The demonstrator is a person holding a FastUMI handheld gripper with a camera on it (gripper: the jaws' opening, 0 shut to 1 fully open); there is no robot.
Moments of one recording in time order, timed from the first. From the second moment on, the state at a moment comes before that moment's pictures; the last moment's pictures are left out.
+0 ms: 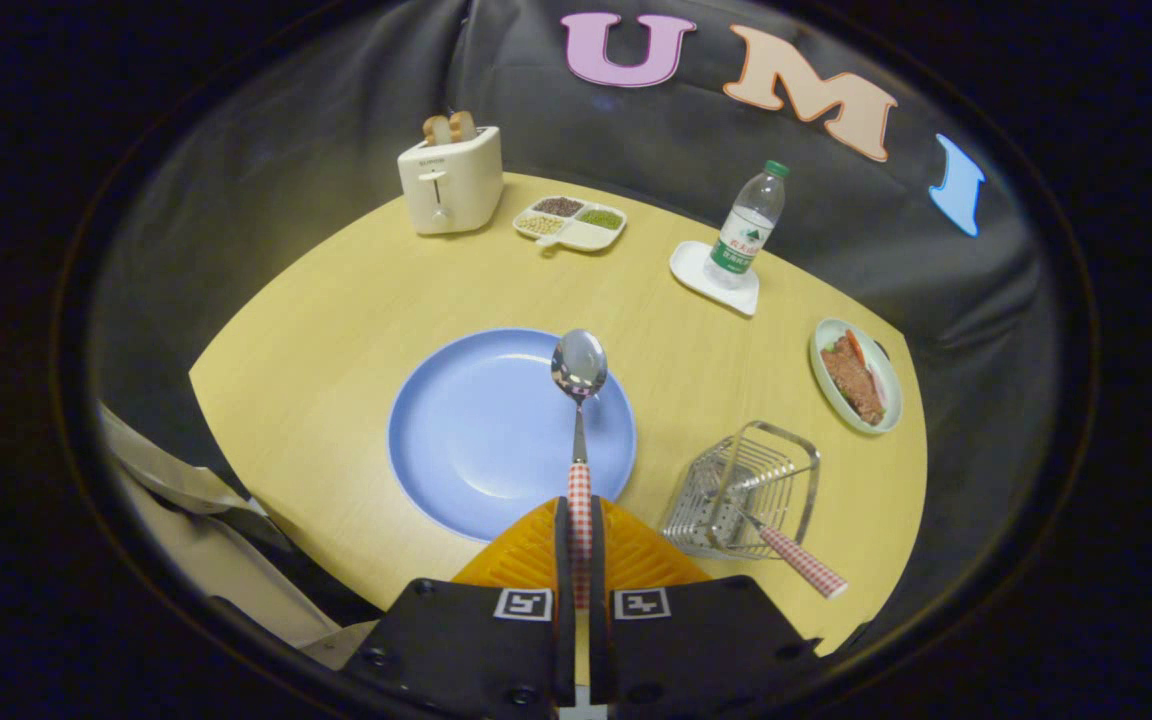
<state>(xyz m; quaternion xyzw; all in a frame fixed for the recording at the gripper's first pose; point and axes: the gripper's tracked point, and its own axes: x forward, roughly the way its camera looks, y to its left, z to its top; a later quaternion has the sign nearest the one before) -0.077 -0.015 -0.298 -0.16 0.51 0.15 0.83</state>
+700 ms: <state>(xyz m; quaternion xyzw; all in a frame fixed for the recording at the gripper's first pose) -0.067 -0.121 -0.245 -0.24 0.56 0.17 0.77</state>
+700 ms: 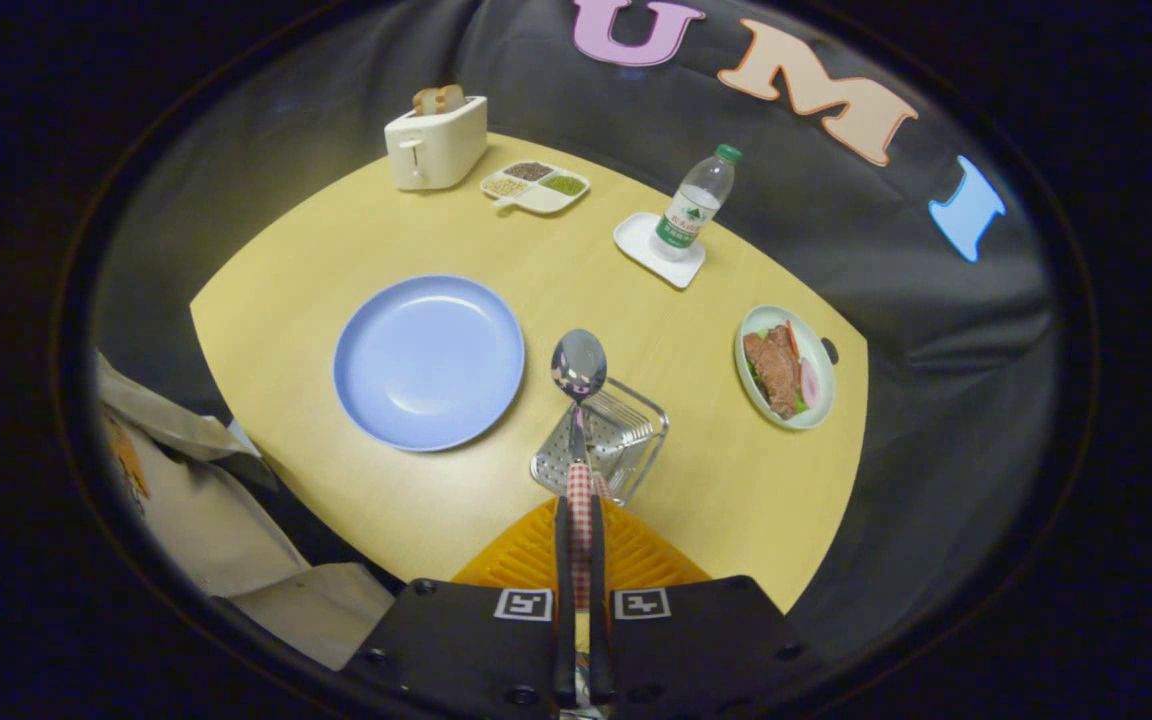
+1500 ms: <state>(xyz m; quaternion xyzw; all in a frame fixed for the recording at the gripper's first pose) -0.067 -0.164 -0.244 -0.29 0.68 0.21 0.64</state>
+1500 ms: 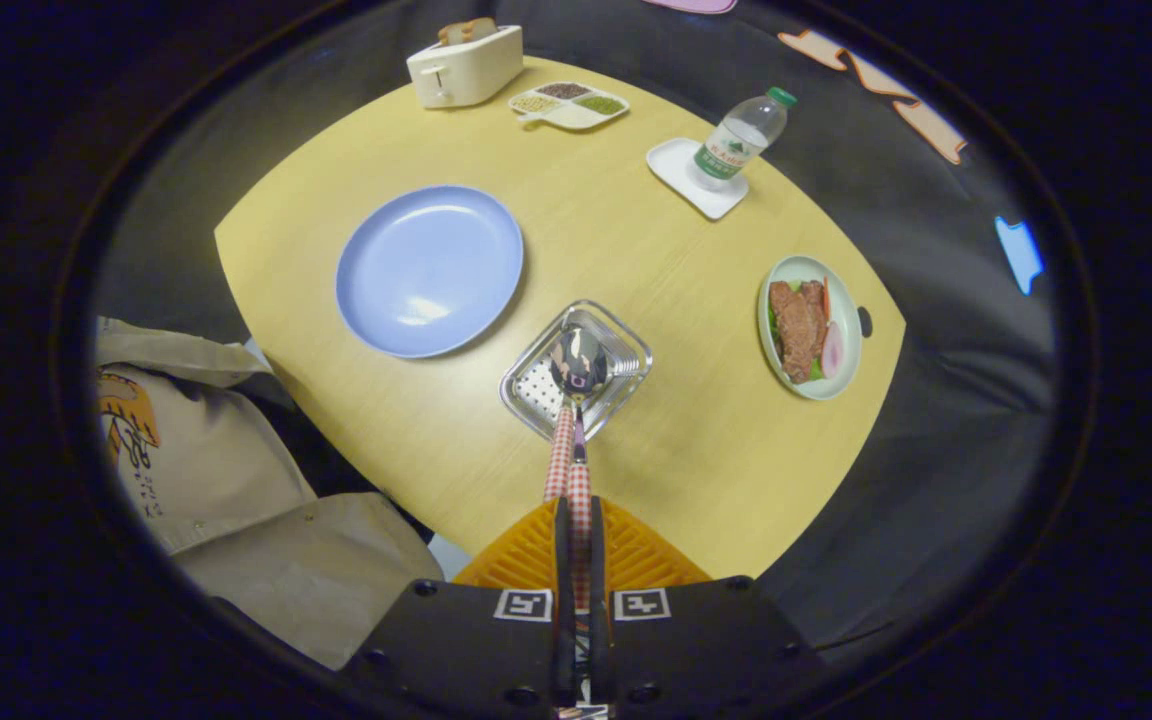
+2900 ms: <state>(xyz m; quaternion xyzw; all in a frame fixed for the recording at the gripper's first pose) -0.039 -0.107 -0.224 -0.16 0.59 0.16 0.77</state>
